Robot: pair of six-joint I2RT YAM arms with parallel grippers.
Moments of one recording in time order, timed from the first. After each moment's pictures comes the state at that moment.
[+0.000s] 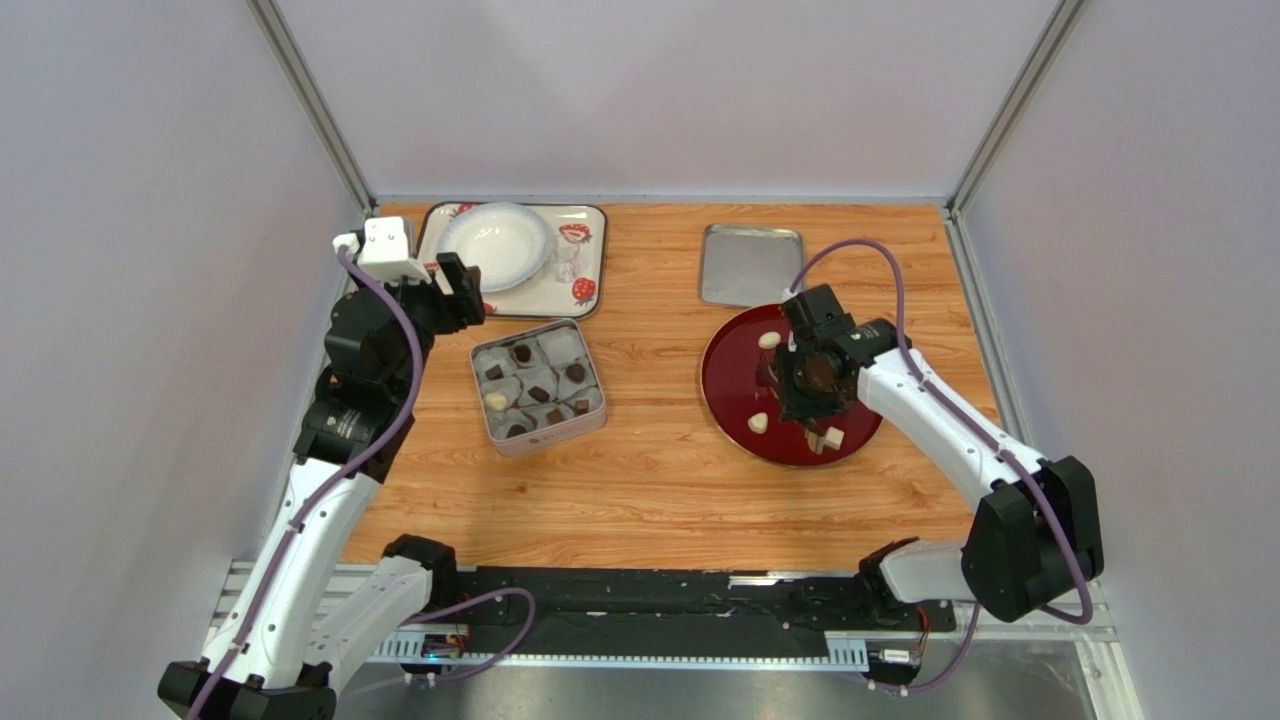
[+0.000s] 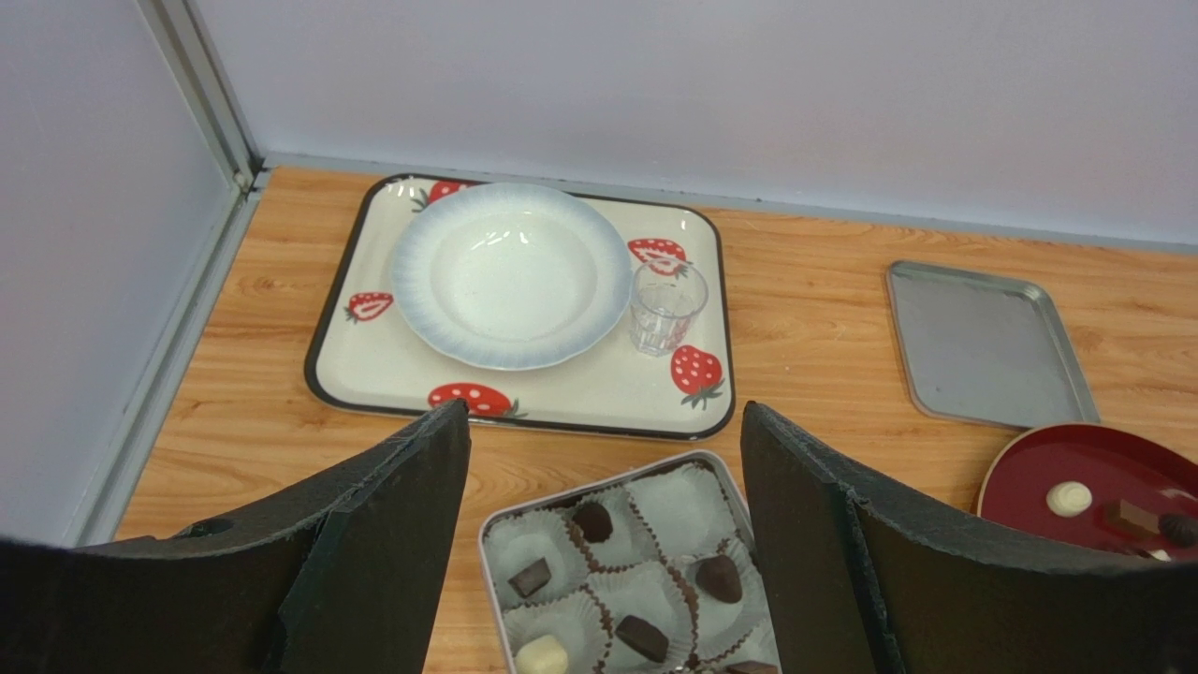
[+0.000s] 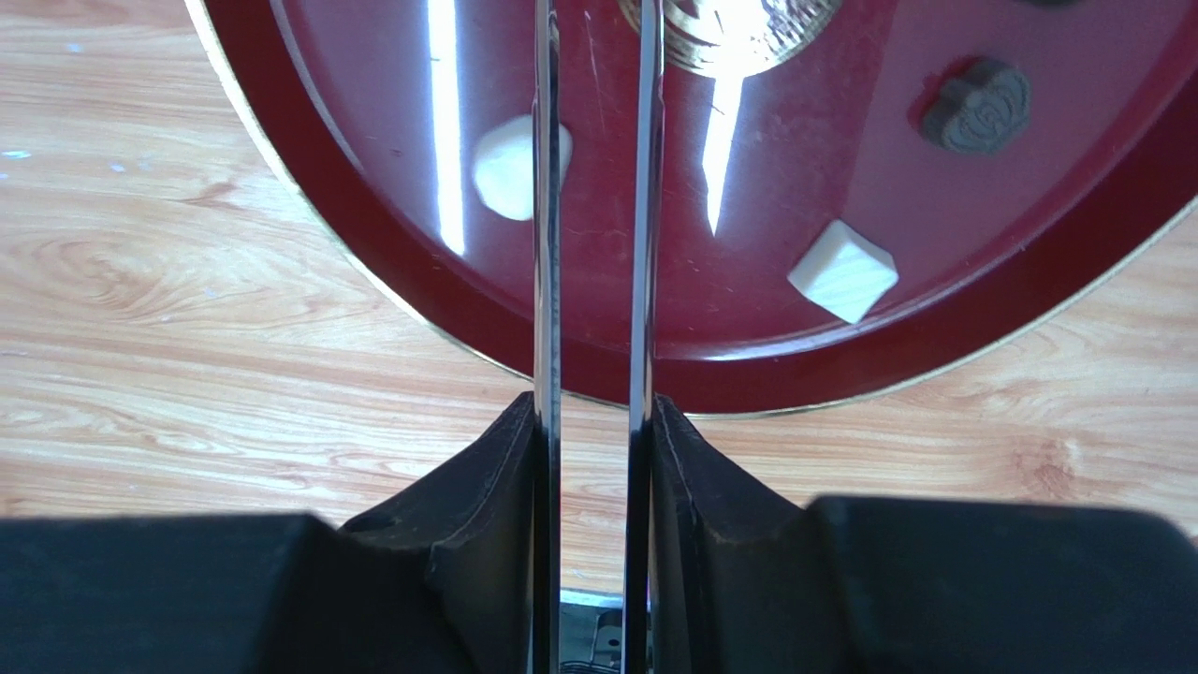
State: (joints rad) left arm -0.26 0.82 0.96 -0.22 -0.22 -0.17; right arm 0.41 1.34 1.02 -0.88 0.05 0.35
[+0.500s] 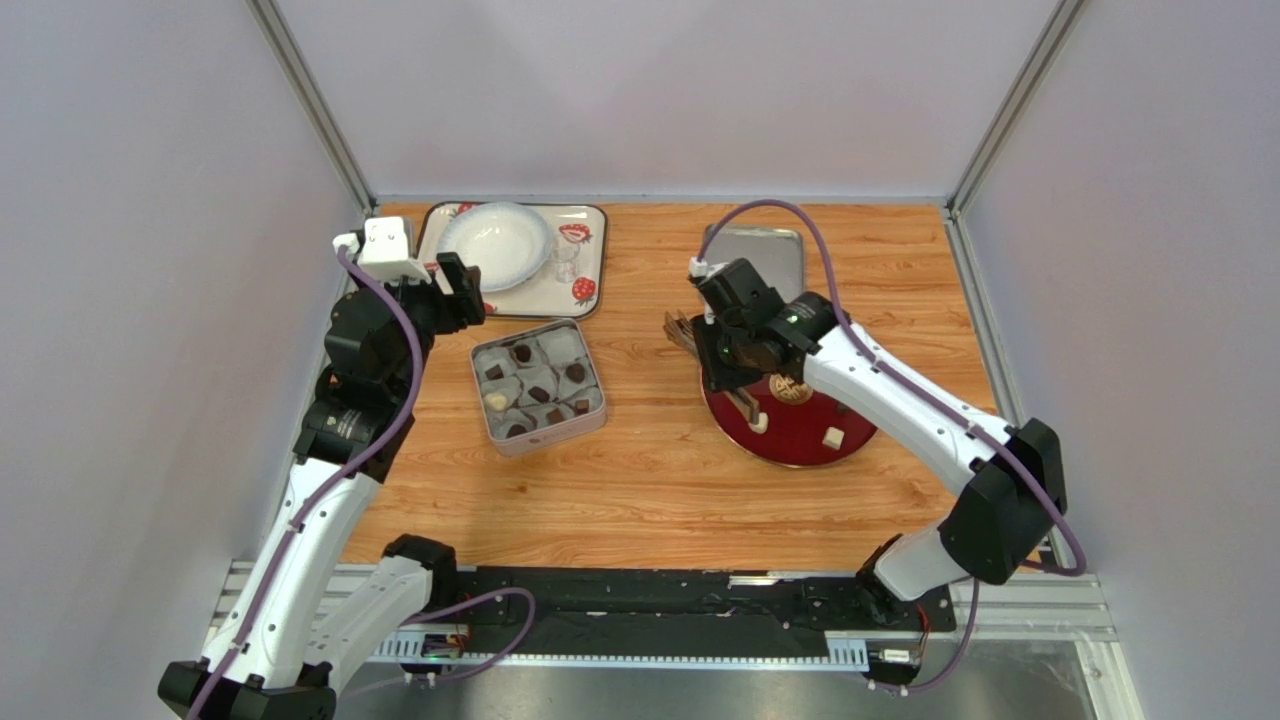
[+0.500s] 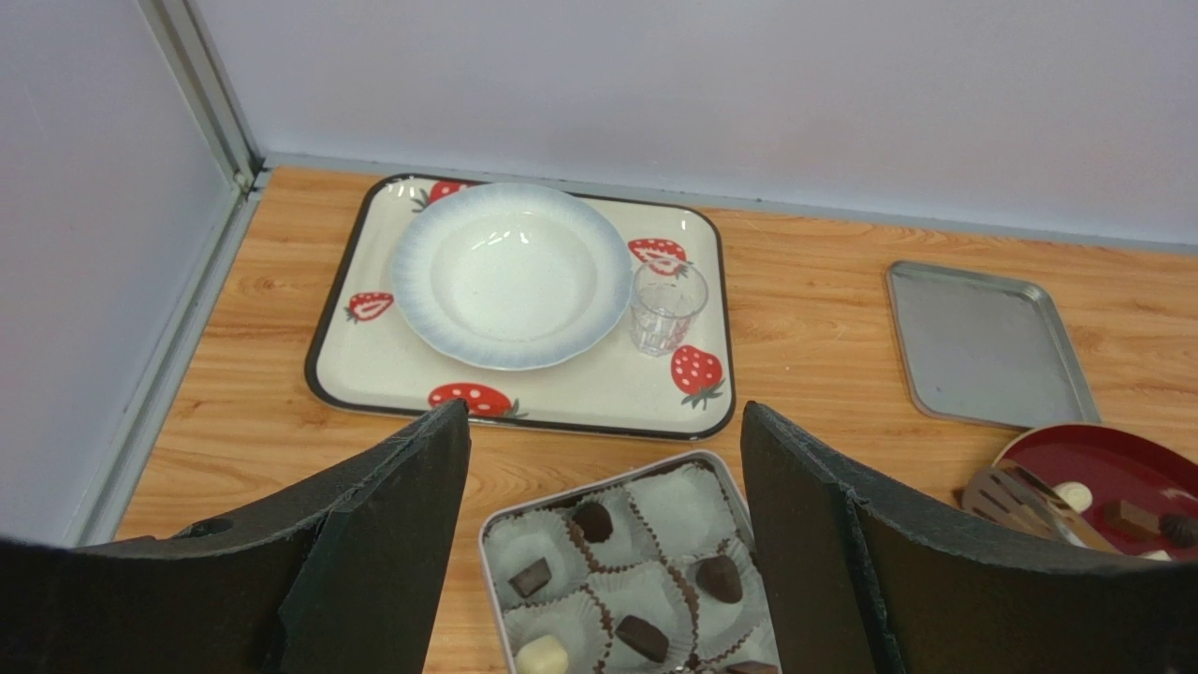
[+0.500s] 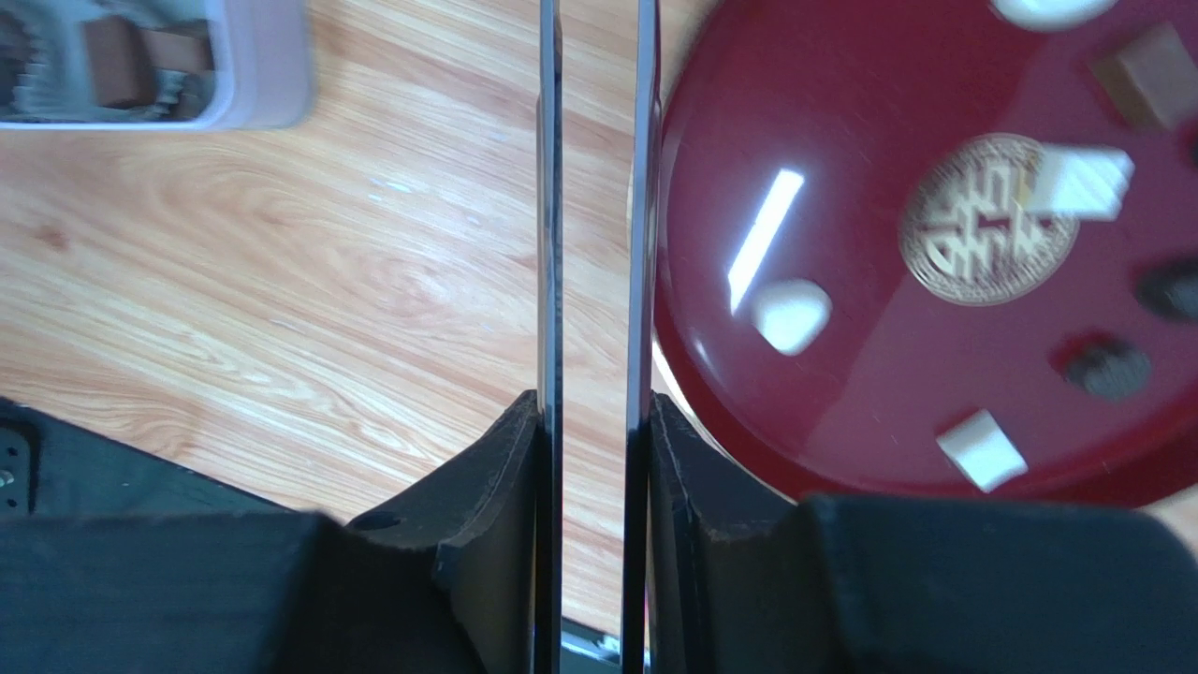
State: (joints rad) left arm -0.26 0.82 0.96 -0.22 -0.22 -0.17; right arm 0.69 1.47 1.32 -0.86 0.08 0.34
